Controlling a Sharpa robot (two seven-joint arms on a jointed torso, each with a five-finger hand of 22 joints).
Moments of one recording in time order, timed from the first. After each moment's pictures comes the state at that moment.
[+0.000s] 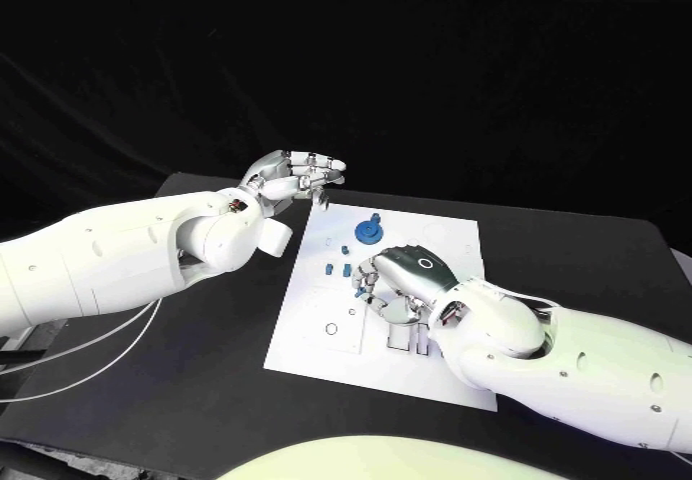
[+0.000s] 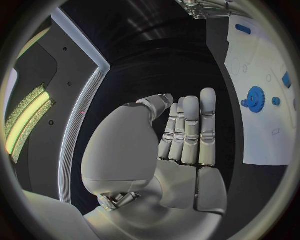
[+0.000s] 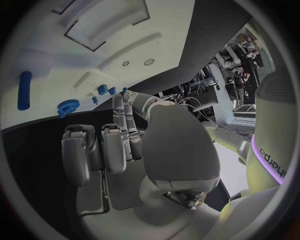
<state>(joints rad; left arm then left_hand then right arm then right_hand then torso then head) 1.20 -0.93 -0.02 1.52 -0.09 -0.21 0.36 1.41 -0.23 0.56 0.09 0.26 0.90 0.17 0.27 0.38 1.03 0.10 0.43 0.23 1.15 0.02 1.10 0.52 0.17 1.06 0.11 0.90 0.70 1.10 -0.61 -0.14 1.69 -1.74 -0.46 -0.26 1.39 -0.17 0.61 0.05 0.17 1.02 0.14 0.26 0.48 1.19 0.07 0.19 0.26 1.46 -0.01 1.45 1.31 0.04 1.47 0.10 1.49 1.31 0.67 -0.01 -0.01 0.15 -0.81</state>
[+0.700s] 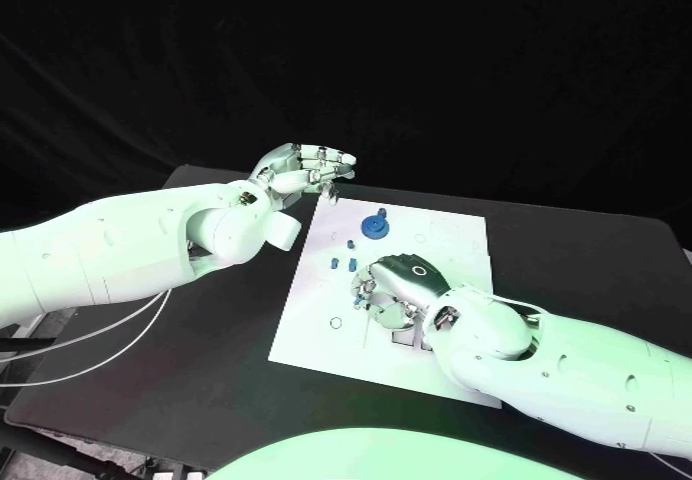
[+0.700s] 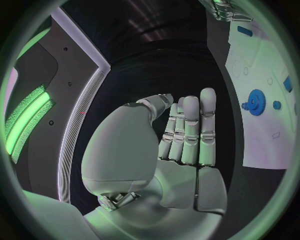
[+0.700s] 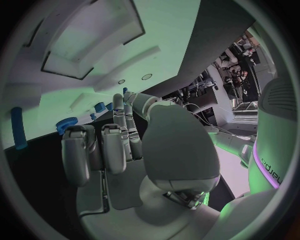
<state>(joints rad) 1.20 -0.93 -0.02 1.52 -0.09 -0.21 0.36 1.41 -0.23 0.56 0.09 0.26 0.90 0.17 0.27 0.38 1.03 0.10 0.43 0.23 1.15 0.02 1.10 0.52 0.17 1.06 0.11 0.90 0.69 1.06 -0.56 -0.15 1.61 -1.73 -0.44 -0.23 1.39 -0.17 0.61 0.05 0.17 1.02 0.14 0.26 0.48 1.20 0.07 0.19 0.26 1.46 -0.01 1.45 1.31 0.04 1.47 0.10 1.49 1.31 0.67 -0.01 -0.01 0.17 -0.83</state>
